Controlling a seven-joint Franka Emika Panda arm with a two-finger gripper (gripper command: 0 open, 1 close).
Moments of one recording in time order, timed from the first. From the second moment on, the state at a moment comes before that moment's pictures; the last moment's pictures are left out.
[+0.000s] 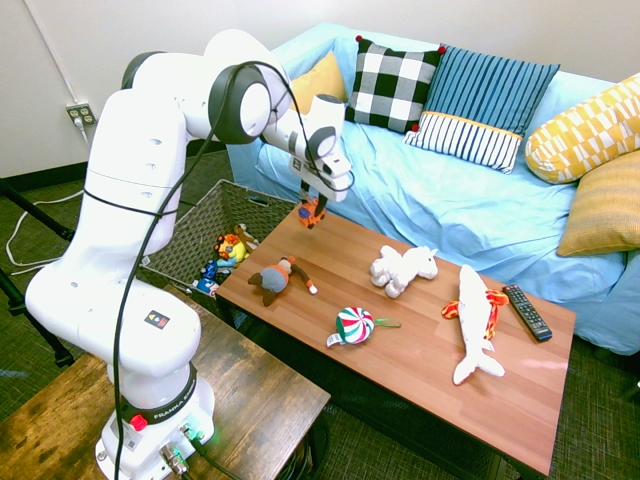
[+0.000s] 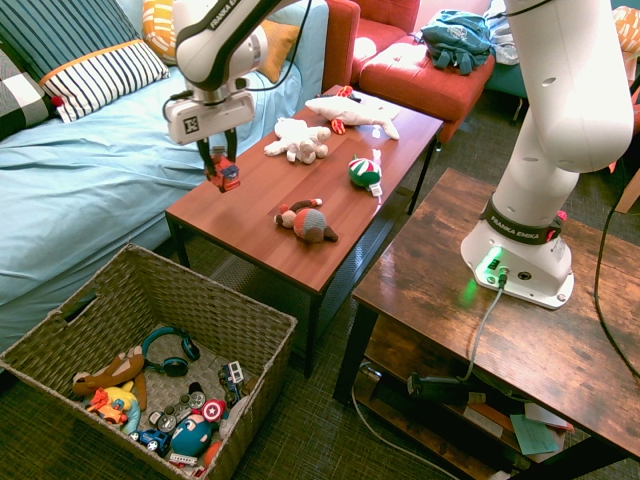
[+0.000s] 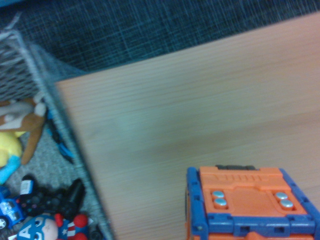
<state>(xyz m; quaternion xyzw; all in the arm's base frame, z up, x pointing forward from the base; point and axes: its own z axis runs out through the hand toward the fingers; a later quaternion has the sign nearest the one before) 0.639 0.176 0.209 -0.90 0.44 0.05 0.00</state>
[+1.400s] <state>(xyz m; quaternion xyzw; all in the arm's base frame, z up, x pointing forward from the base) 0.591 0.402 0.107 -0.94 0.34 0.07 -0.06</state>
